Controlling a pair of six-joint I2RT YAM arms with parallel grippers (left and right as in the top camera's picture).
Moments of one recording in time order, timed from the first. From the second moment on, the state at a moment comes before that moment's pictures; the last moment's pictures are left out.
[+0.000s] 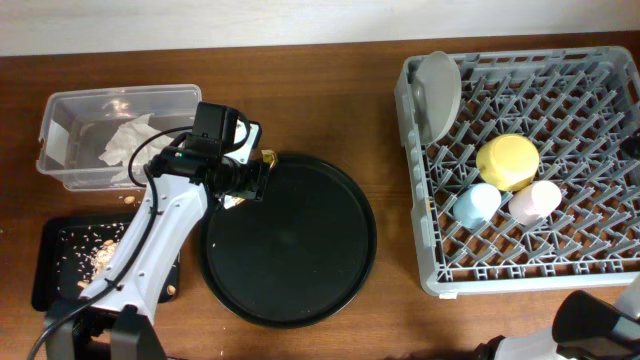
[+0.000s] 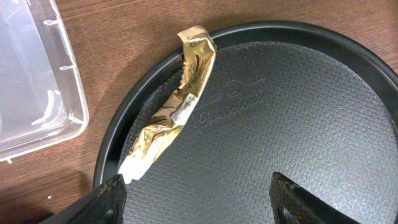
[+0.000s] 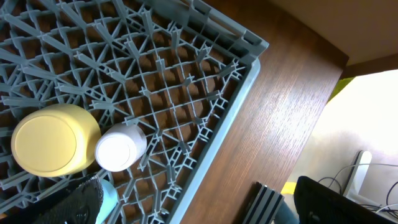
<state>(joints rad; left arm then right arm) -0.23 1.60 1.24 -0.80 0.07 0.03 -0.54 1.69 2.14 -1.69 0.33 0.45</state>
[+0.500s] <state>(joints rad) -0.23 1.64 1.20 -0.71 0.02 0.08 -0.54 1.69 2.14 -1.69 0.33 0.45</state>
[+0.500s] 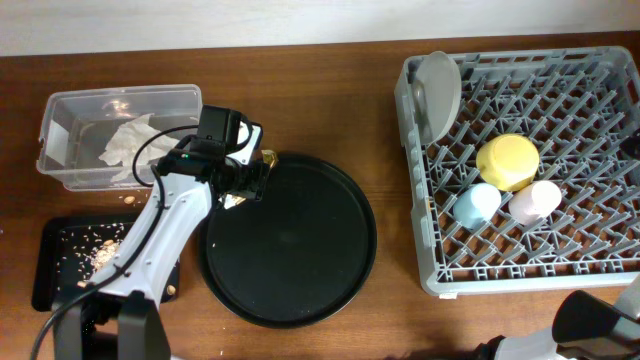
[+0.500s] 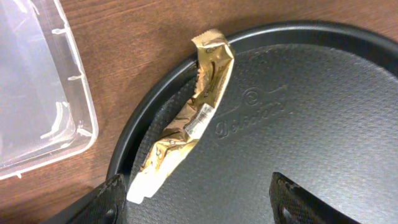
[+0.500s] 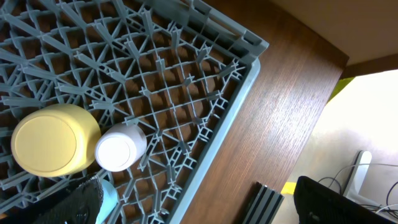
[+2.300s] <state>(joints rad) 0.04 1.62 1.38 -0.42 -0.06 -0.39 -0.54 1.69 2.14 -1.69 0.33 0.45</state>
